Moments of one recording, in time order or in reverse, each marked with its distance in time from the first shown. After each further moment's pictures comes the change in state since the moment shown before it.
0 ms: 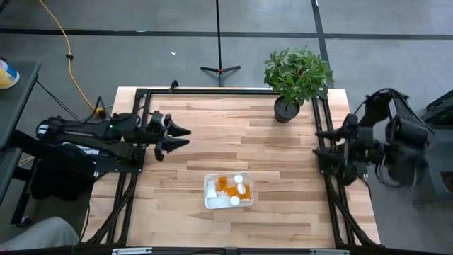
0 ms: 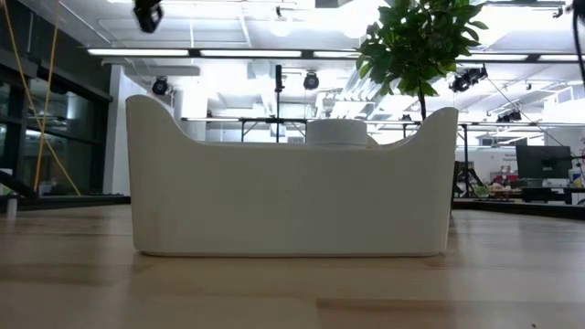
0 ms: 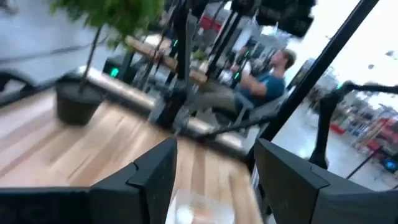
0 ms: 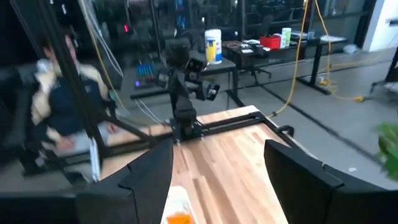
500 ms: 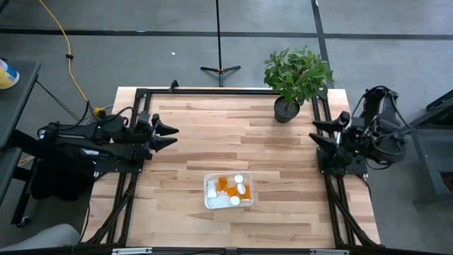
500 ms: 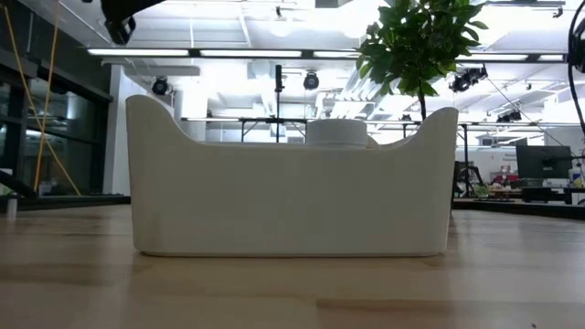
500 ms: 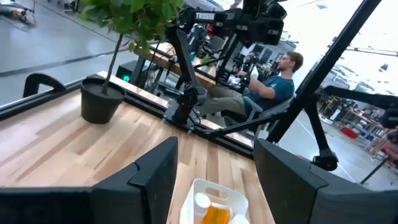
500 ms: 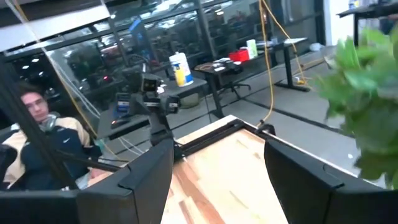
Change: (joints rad) left arm 0.000 -0.246 -0.102 -0.152 -0.045 0.034; right arm -0.065 -0.371 -0.547 0.553 0.112 -0.162
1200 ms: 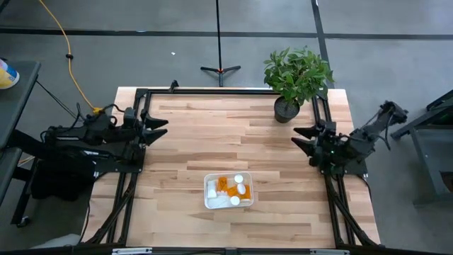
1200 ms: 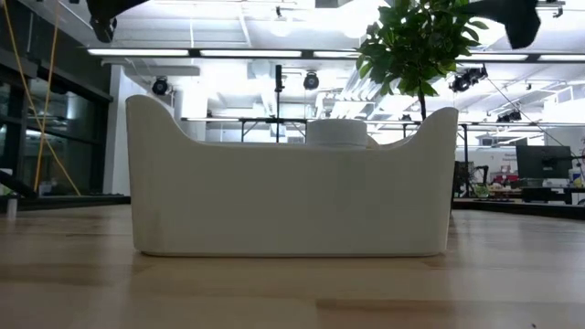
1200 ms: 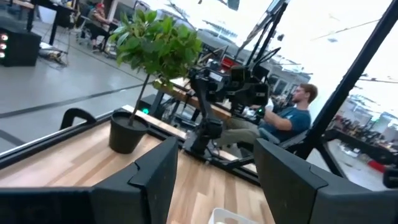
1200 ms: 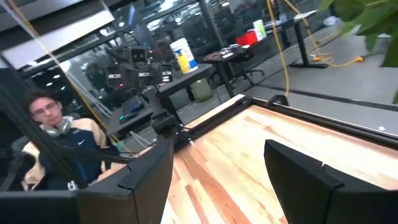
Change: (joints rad) left arm 0.000 -0.178 -0.037 -0.027 -0.128 0.053; right arm -0.419 -0.249 -0.507 0.478 -0.464 -0.081
